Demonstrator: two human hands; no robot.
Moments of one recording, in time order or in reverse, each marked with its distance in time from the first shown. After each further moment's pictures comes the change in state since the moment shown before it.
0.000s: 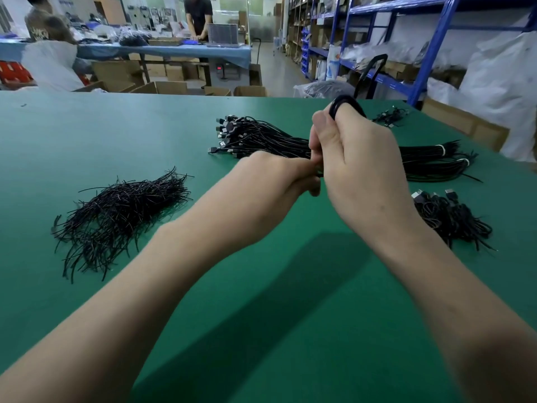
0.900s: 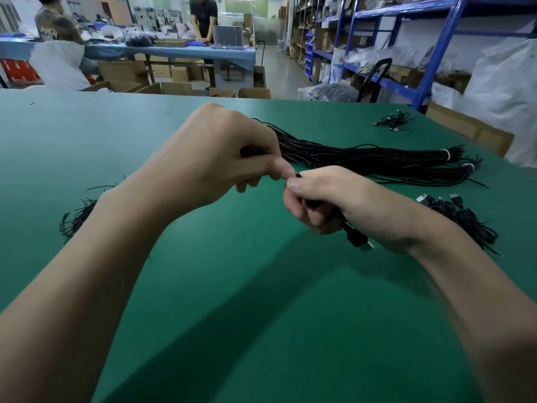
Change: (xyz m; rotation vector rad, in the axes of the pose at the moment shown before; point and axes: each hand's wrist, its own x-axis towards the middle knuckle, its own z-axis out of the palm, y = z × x) left_hand -0.007 -0.031 -0.054 0.012 0.081 0.104; right_hand -0.005 0.009 -0.003 0.733 -0.880 0.197
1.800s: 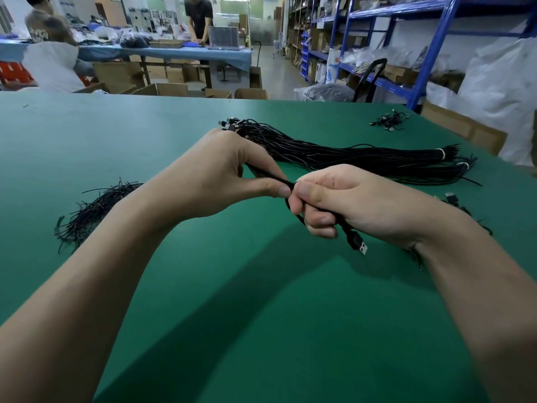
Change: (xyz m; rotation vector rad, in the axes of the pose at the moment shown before) left_hand -0.001 -0.010 0.017 -0.203 -0.131 -0.069; right_hand -0.004 0.009 -0.014 0.043 -0.010 0.067
